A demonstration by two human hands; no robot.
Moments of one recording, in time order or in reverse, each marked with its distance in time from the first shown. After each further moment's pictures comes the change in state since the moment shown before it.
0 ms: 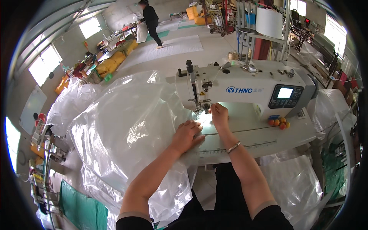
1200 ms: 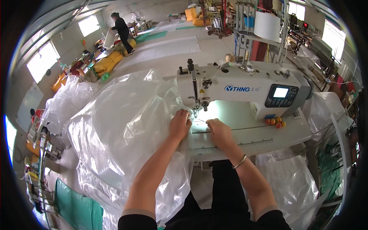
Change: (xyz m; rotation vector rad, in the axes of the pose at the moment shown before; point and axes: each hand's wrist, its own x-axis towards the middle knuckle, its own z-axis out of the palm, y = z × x) left_hand 0.014 -0.031 0.019 -0.048 0.217 -0.301; right_hand -0.065 -0.030 -0.038 -0.612 -0.252 -0.381
